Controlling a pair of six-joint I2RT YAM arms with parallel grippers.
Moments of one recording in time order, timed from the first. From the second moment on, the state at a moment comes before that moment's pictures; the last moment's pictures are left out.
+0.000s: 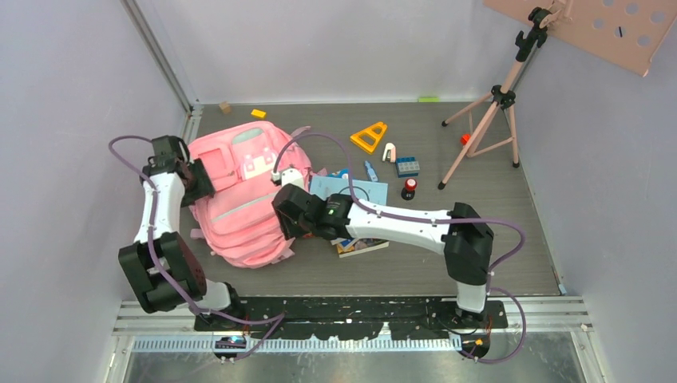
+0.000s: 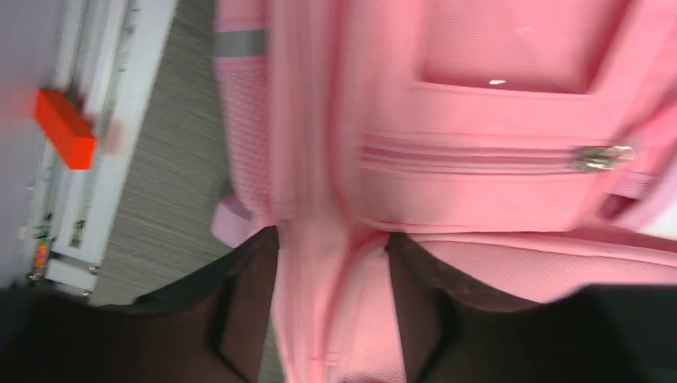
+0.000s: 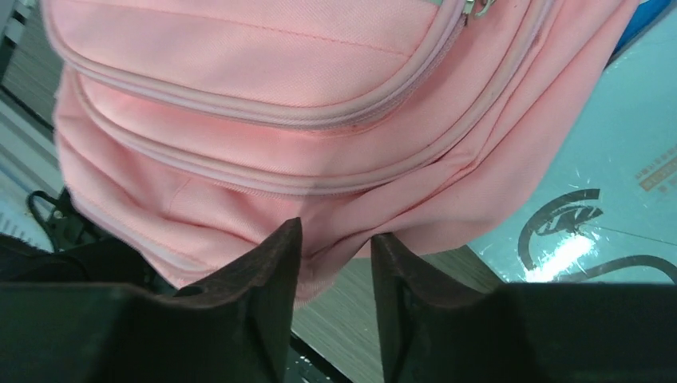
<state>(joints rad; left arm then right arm) 0.36 1.41 1.12 -0.77 0.01 -0.14 1.21 1.88 1.57 -0.47 0.26 0.59</state>
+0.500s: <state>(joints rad) -0.17 1.27 1.17 -0.78 -0.12 -0.15 1.00 1.55 1.57 -0.51 0.37 0.47</state>
